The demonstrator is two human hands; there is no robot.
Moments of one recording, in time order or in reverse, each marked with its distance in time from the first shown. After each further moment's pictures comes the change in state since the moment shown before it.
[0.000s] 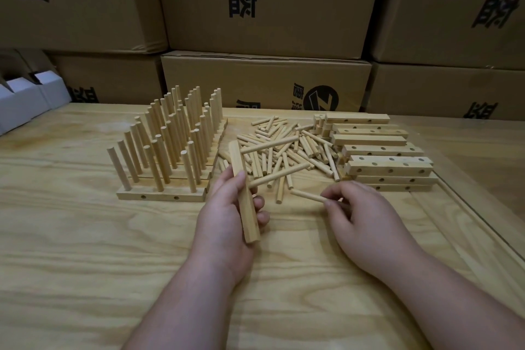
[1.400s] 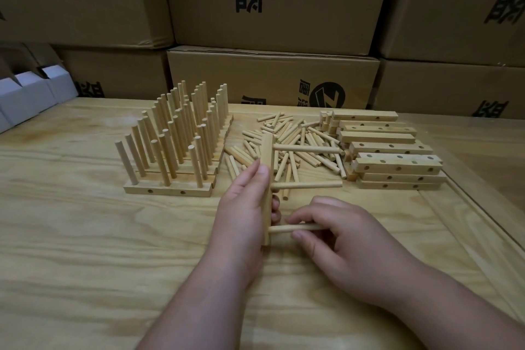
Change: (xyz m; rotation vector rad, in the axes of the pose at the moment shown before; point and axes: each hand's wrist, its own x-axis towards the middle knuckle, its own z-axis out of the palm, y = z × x) left_hand -0.001 -0.013 -0.001 0.229 -0.029 0.143; right_hand -0.021 -0.036 -0.003 0.195 -0.212 -0.354
